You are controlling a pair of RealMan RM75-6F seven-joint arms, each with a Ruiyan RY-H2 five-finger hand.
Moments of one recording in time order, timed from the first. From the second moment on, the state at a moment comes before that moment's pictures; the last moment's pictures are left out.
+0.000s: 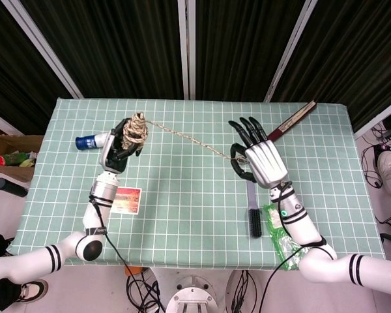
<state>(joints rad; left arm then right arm) -0.66 -1.63 -0.41 -1.44 1.25 1.17 -1.29 0.73 -1.38 0.25 -1.72 -1.35 1.27 -0.27</state>
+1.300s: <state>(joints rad) -0.70 -1.72 -0.39 -1.50 1.19 1.14 -0.60 1.16 -1.65 0.53 -1.67 -1.07 1.04 -0.62</state>
